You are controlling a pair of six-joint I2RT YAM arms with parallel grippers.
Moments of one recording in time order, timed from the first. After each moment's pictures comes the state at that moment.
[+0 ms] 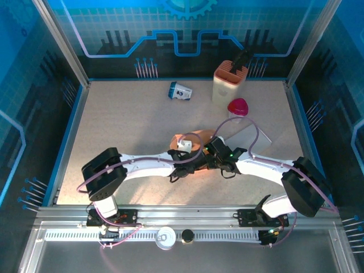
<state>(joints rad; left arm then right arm) -1.03 1.74 1.08 -0.59 -0.50 -0.95 0.74 1.41 0.69 -0.37 0.23 0.58</state>
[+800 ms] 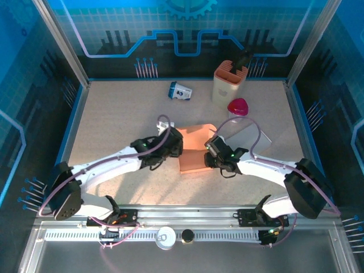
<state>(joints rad) -0.81 1.36 0.96 -0.52 -0.36 -0.67 0.74 1.37 0.69 -0.36 0.19 0.62</state>
